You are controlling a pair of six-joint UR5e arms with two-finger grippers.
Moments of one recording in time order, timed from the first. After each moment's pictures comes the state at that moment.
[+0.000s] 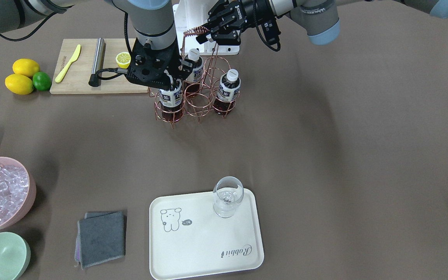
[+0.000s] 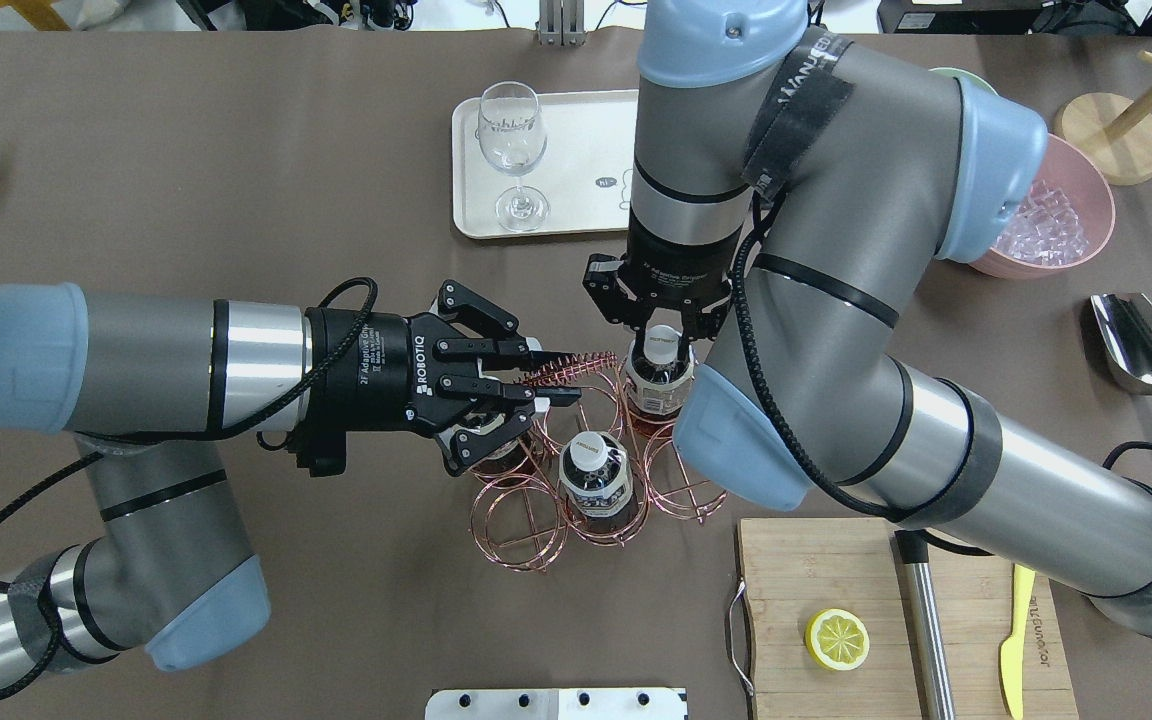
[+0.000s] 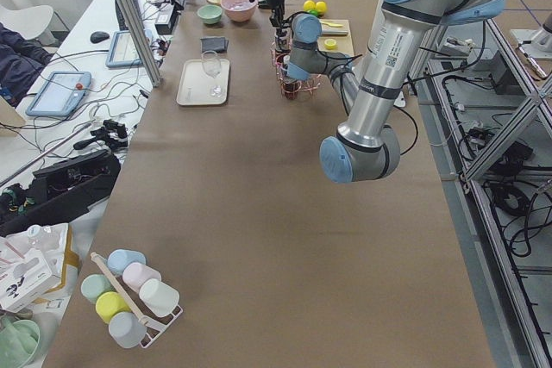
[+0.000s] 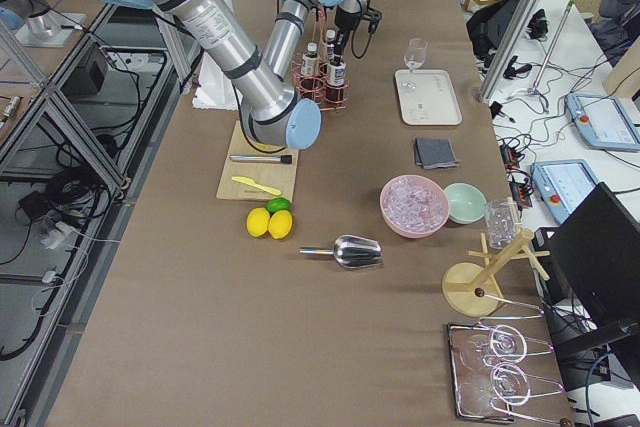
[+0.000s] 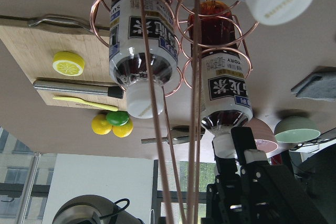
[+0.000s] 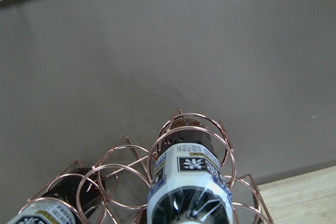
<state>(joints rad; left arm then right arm) -0.51 -2.04 -1.90 -2.69 -1.92 -3.38 0.67 -0.73 1.86 -2.15 2.13 1.24</state>
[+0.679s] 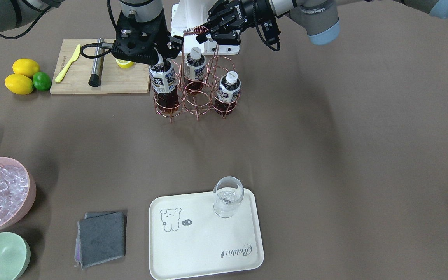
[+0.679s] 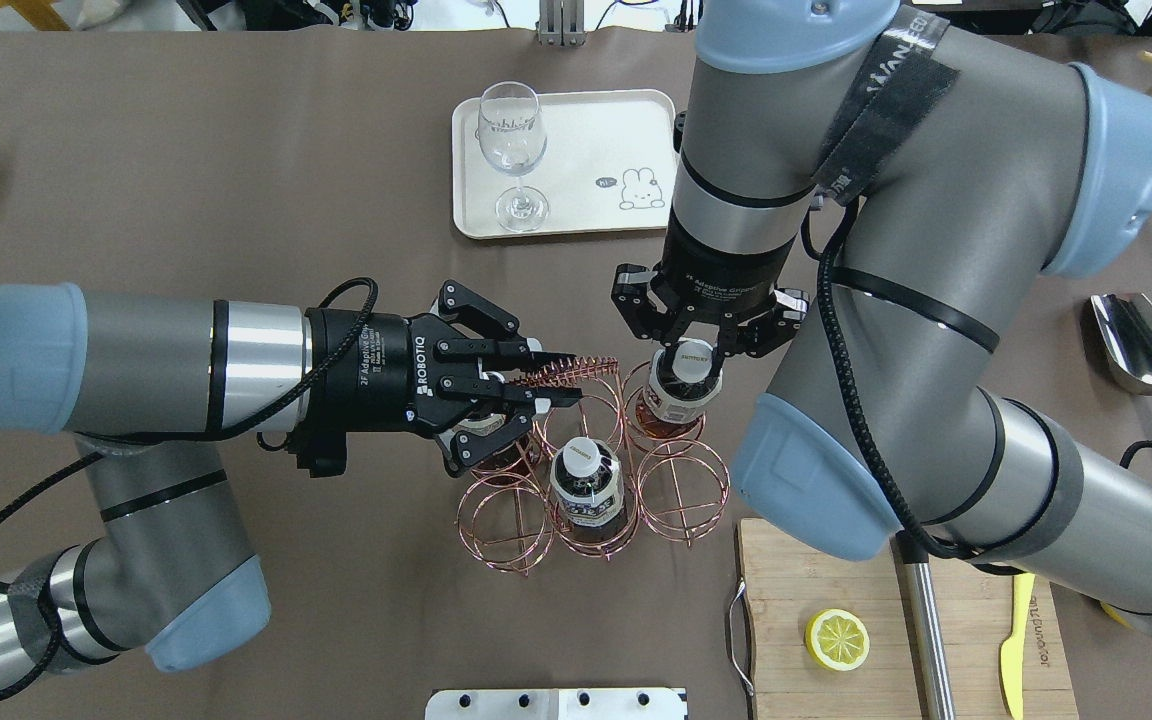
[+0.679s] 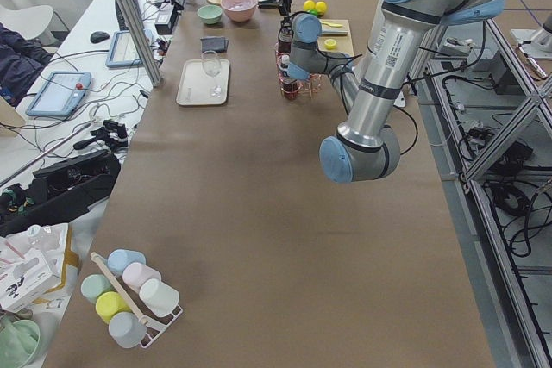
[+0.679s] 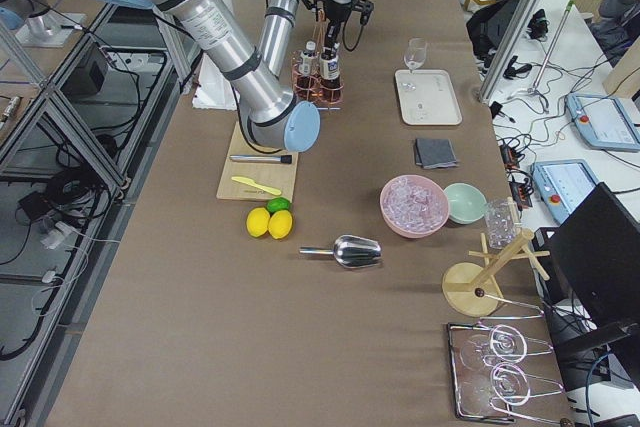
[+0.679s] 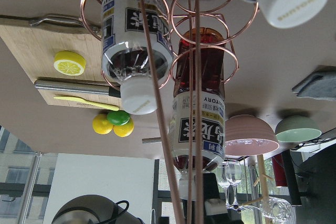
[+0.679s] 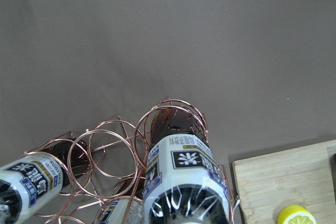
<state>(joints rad) -0.51 -2.04 -1.90 -2.69 -1.92 -3.38 0.67 -0.74 1.99 -2.27 2.14 1.21</state>
